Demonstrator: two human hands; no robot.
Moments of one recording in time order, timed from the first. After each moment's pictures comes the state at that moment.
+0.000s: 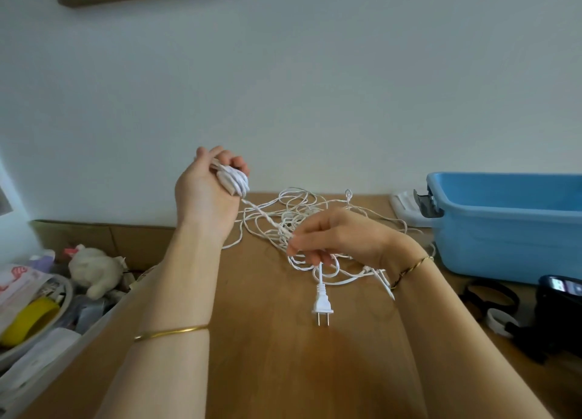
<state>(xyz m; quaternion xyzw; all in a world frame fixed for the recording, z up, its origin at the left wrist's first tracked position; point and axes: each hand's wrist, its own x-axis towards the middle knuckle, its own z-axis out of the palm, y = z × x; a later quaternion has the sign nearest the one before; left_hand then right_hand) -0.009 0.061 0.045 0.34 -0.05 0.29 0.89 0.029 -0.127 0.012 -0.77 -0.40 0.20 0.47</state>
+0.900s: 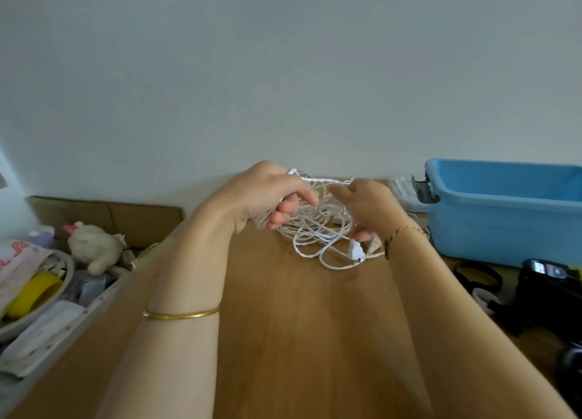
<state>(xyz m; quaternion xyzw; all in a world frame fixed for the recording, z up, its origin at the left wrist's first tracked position) -0.039 0.025 0.056 0.85 -0.02 0.01 0.53 0.056 -0.129 0.010 -0.94 -0.11 -0.05 0.31</state>
